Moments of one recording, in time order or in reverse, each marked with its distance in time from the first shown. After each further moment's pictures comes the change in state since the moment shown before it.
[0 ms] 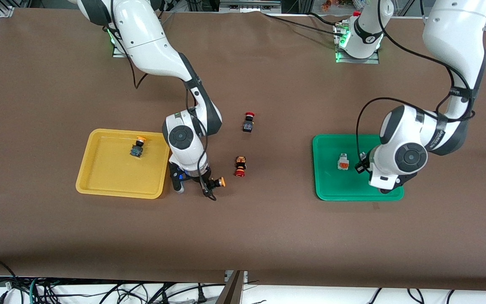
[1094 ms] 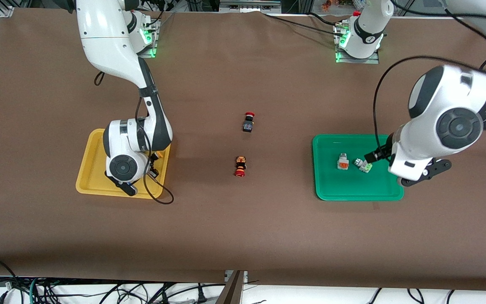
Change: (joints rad) left arm 0.026 -0.154 -0.154 0.349 0.001 -0.476 0.216; right arm -0.100 -0.133 -0.178 -0.145 -0.065 -0.585 -0.772
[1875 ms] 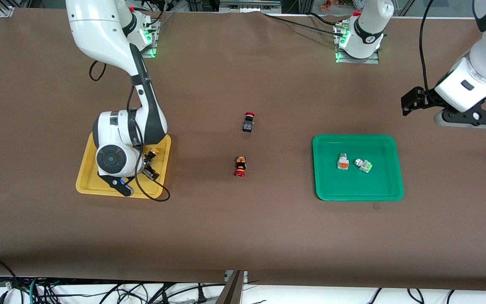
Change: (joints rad) left arm -0.216 -0.410 0.372 -0.266 -0.184 0.115 0.564; right arm 0.014 -0.095 -0.036 0.077 0.000 -0.072 -0.032
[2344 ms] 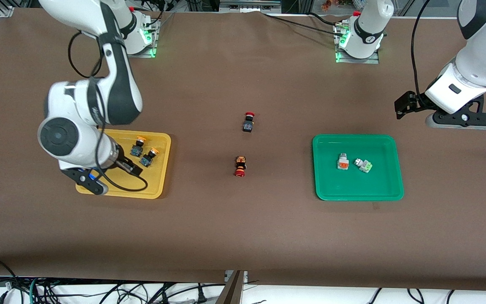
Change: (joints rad) left arm 0.000 -0.013 0.007 -0.075 0.000 0.075 -0.012; right arm 0.001 -0.167 -0.067 0.136 -0.007 -0.238 -0.175
